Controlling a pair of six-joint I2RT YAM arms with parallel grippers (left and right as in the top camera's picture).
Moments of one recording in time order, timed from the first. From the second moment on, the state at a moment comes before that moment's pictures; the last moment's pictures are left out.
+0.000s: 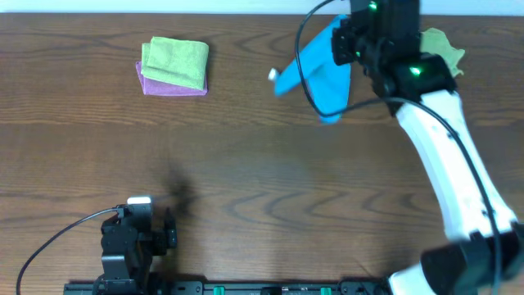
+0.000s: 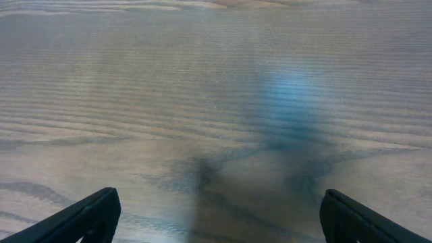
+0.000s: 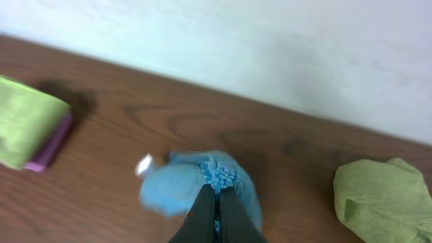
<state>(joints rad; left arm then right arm) 0.00 0.01 0.24 -0.90 -0.09 0.04 0.27 1.71 1.70 -0.59 0.05 -0.02</state>
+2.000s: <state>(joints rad) 0.00 0.01 0.24 -0.90 -0.01 0.05 0.60 2.06 1.64 -0.75 0.03 0.13</state>
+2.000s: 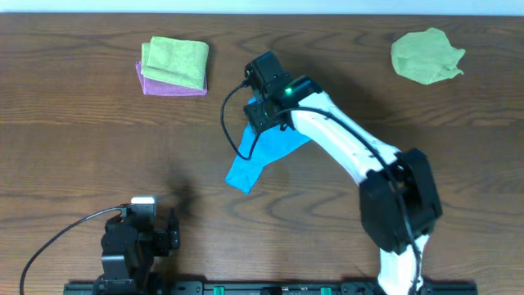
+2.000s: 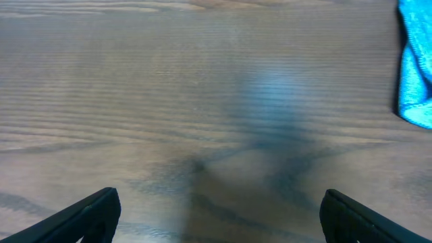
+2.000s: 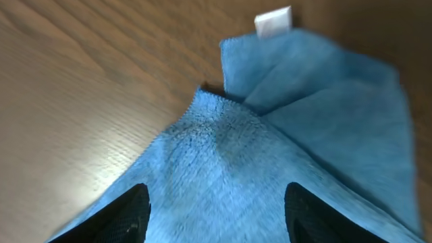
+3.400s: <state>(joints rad) 0.00 0.01 0.24 -0.90 0.00 0.05 0.60 2.21 1.64 -0.62 0.02 0.19</state>
